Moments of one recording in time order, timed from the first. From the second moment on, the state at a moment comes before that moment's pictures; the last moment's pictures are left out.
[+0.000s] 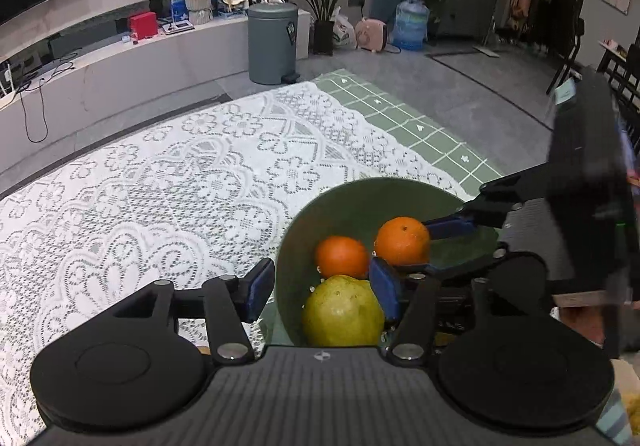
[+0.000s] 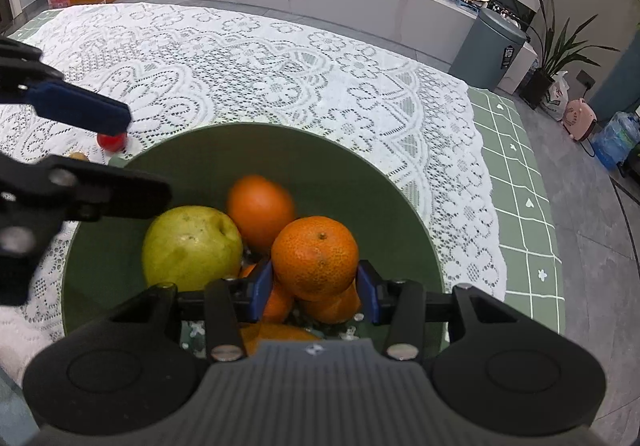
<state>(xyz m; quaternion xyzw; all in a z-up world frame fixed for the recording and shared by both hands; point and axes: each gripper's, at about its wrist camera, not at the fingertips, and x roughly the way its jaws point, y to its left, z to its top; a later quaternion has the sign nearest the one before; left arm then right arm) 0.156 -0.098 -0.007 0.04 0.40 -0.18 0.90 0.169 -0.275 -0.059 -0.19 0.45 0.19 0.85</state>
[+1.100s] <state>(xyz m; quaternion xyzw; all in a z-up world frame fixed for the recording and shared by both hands) 0.094 -0.025 0.001 0.01 0.38 -0.12 0.92 0.104 -0.247 -0.015 -0.15 0.39 0.19 0.89</state>
